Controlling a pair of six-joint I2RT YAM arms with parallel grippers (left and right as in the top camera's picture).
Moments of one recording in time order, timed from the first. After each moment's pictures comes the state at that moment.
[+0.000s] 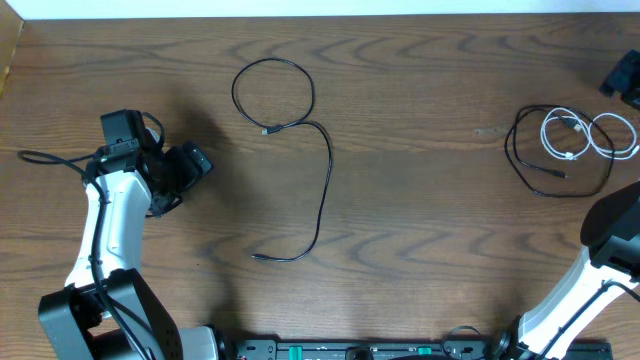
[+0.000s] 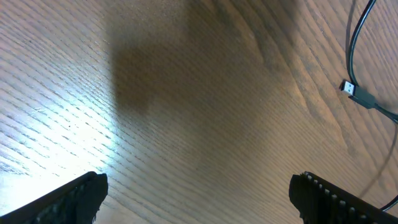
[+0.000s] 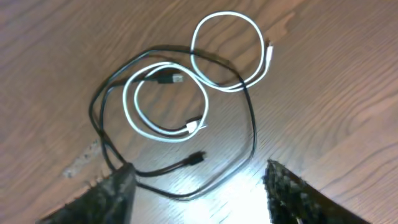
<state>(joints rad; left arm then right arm) 0.29 1.54 1.03 -0.73 0.21 -0.44 -0.40 2.13 2.23 -1.37 0.12 0.28</state>
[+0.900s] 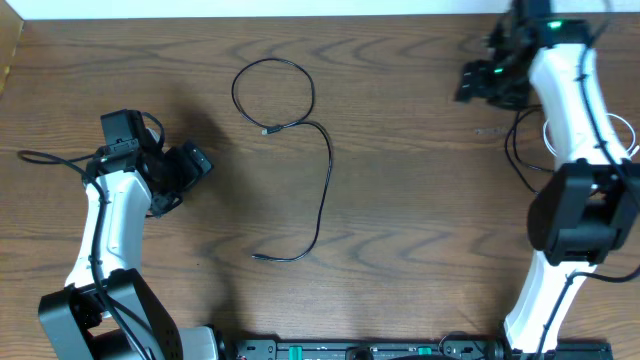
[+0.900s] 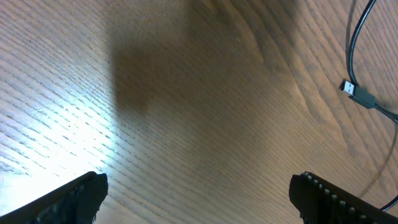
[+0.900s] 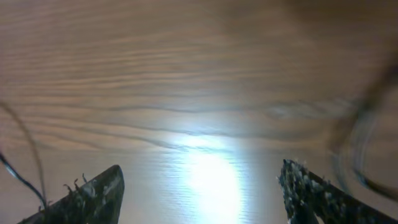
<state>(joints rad) 0.29 1.54 1.03 -0.73 0.21 -0.44 0.04 2.13 1.95 -1.15 -0.18 0.15</state>
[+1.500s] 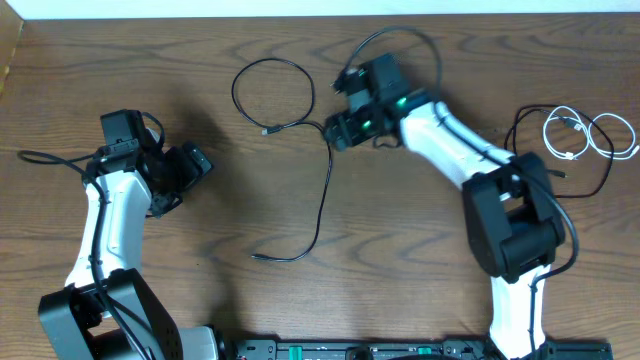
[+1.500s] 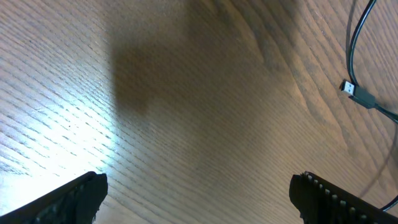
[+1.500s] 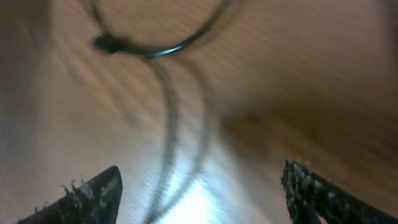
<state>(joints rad) 0.29 1.54 1.03 -0.73 0.21 -0.44 0.47 2.14 1.55 -0.41 -0.37 0.06</state>
